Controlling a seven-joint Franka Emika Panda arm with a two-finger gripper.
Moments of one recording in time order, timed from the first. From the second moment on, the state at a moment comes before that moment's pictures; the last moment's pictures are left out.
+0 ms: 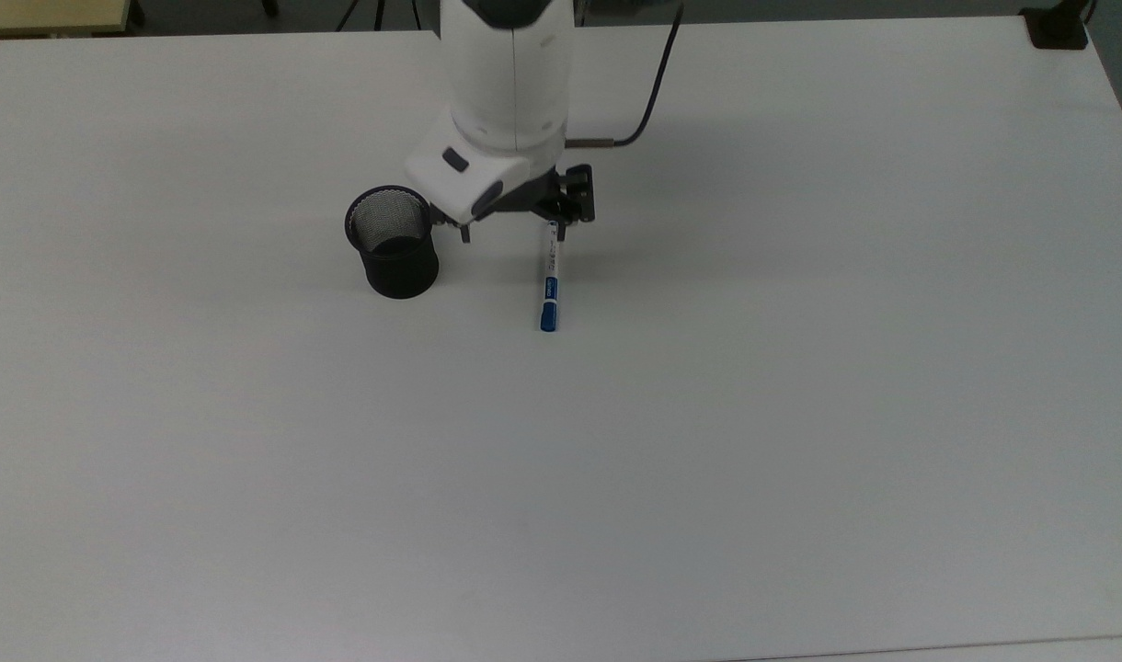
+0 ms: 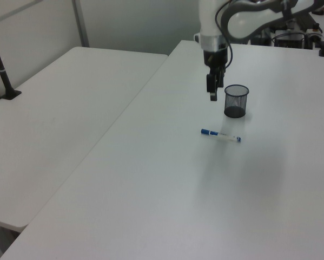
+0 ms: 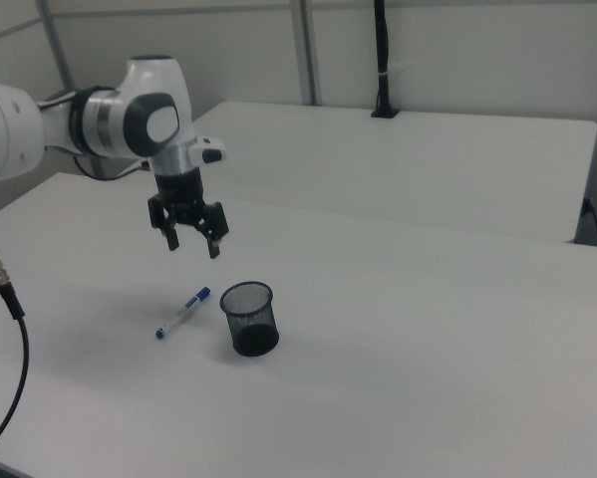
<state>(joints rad) 0.06 0.33 0.07 -1.62 -0.05 1.87 0.08</state>
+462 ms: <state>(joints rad) 0.10 0.45 0.08 -1.65 -0.08 2.02 0.18</state>
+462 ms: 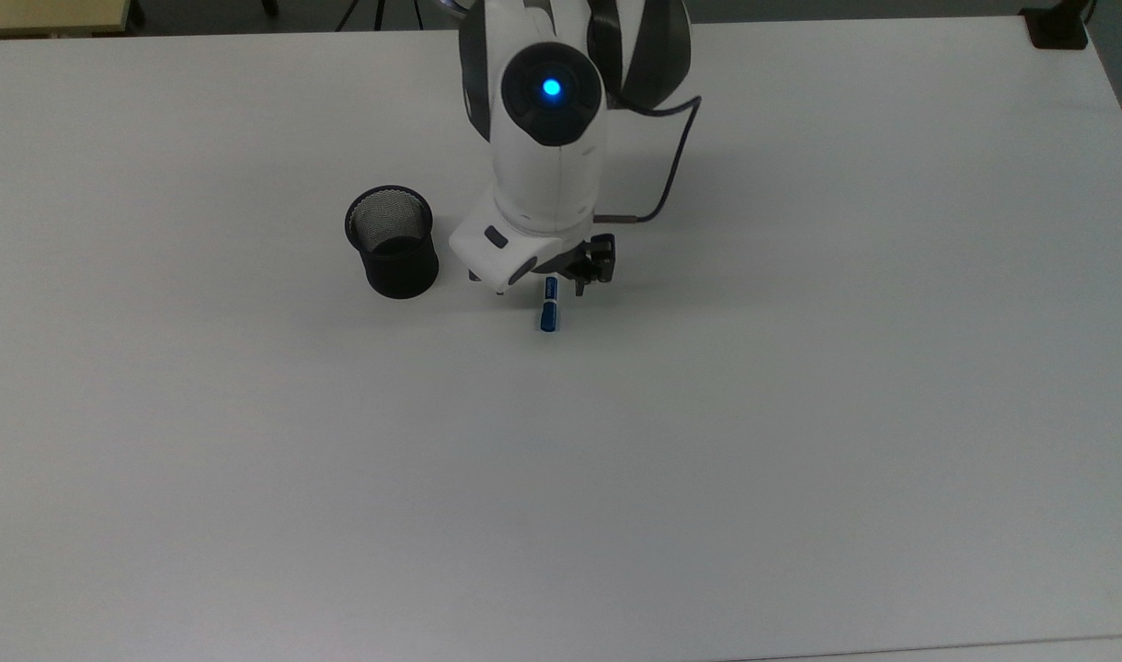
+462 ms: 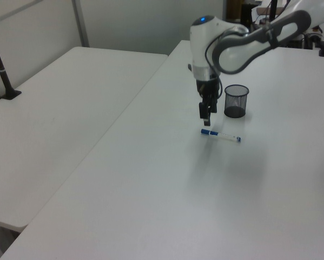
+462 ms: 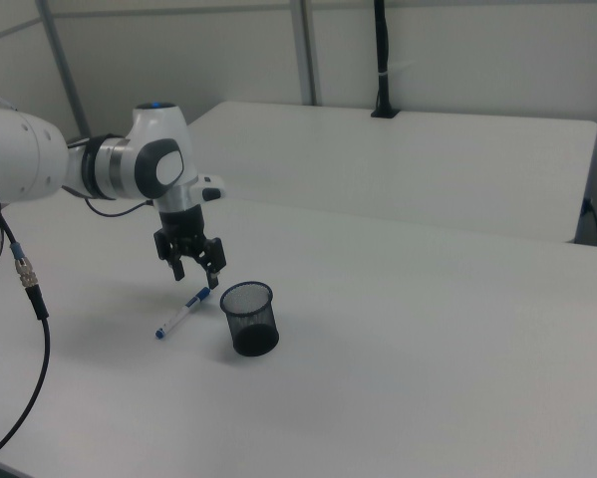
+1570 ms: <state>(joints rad) 0.13 0.51 0.07 -1.66 -0.09 2.09 0.29</state>
